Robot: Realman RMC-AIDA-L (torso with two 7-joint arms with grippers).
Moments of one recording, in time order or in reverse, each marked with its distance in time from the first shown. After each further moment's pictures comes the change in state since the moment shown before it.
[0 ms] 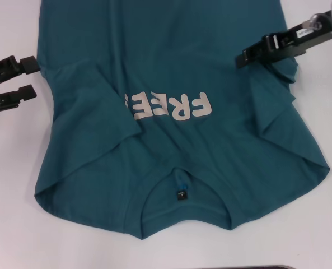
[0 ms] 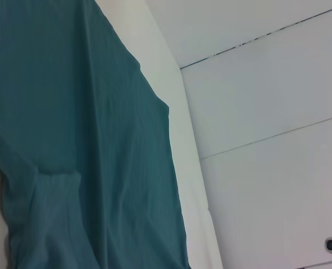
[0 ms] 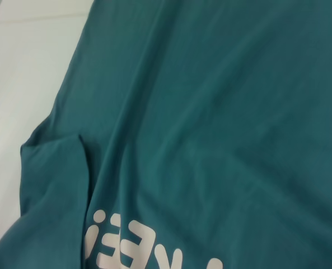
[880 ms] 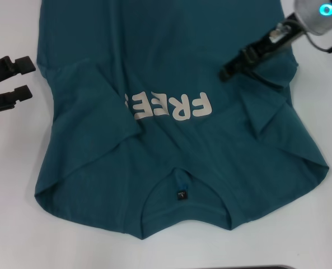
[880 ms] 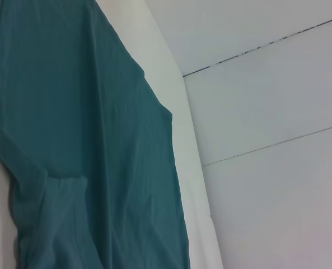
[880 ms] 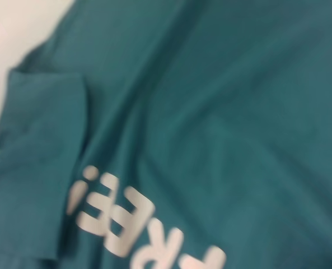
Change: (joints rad) left arm 0.009 0.000 -0.016 0.000 0.000 -0.002 0.000; right arm 0.115 0.074 -0.106 -0.074 -0.228 -0.023 0.018
